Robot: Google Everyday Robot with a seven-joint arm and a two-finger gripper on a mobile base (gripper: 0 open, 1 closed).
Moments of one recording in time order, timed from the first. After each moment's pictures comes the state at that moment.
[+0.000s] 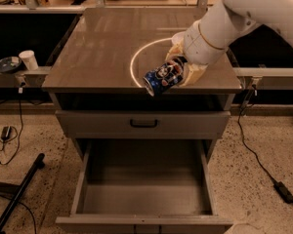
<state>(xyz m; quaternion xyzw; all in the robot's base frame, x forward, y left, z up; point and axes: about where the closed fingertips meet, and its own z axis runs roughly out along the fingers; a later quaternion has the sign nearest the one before) 0.603 -0.094 0.882 -0.83 0.50 -0.03 0.26</state>
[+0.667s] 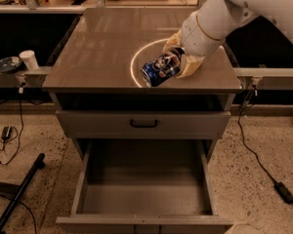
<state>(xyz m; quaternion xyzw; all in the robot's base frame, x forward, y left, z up) 0.621 -0.084 0.895 -0.83 0.48 -0.04 0.28</state>
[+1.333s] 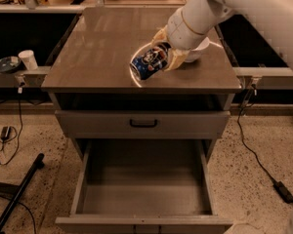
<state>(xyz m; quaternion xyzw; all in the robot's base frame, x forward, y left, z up) 0.660 -0.061 0.890 -0.84 0.46 -0.03 0.29</state>
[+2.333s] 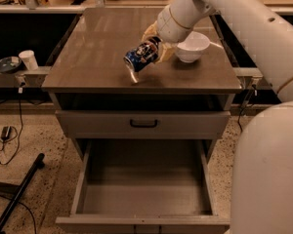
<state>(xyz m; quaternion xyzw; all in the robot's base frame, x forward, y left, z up) 0.719 -0.030 0.877 -0.85 0.42 -0.02 0.30</state>
